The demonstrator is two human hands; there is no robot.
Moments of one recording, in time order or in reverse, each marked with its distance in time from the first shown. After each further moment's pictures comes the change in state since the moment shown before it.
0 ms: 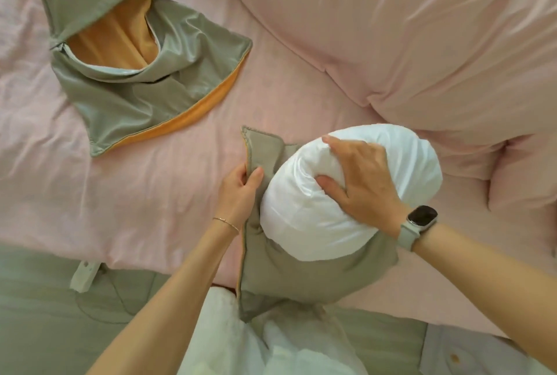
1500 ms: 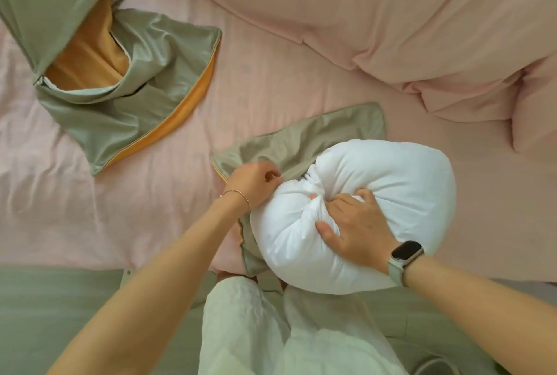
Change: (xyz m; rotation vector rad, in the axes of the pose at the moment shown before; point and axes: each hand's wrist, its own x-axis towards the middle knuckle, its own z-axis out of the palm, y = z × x) left_hand 0.018 -0.001 0.026 1.077 -0.390 0.226; right_hand -0.107 -0.023 0.052 -0.092 -0.116 0.167
